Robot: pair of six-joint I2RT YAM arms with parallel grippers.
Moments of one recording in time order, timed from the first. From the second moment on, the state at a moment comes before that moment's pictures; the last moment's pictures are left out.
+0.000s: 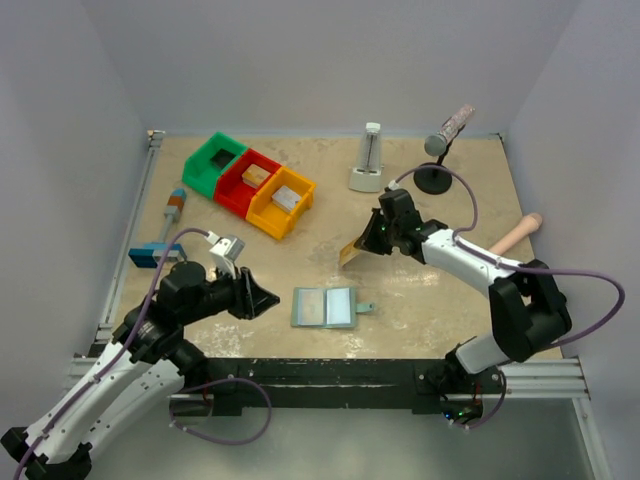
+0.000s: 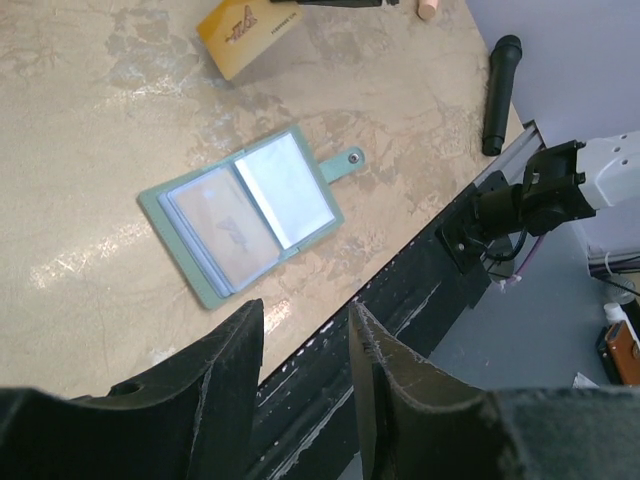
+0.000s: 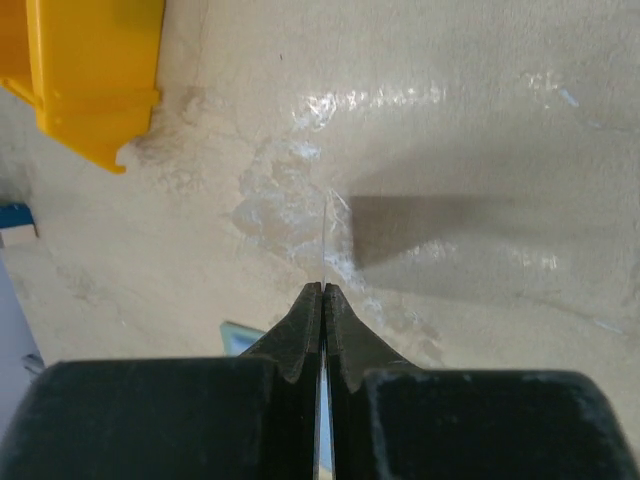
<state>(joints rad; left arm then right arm) -0.66 0.46 0.59 -0.55 0.27 -0.57 0.51 1.49 0.92 -0.26 -0.07 0.81</state>
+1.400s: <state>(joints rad) -0.66 0.59 0.56 -0.43 0.29 -0.57 0.41 1.72 0.94 -0.09 -0.21 0.88</state>
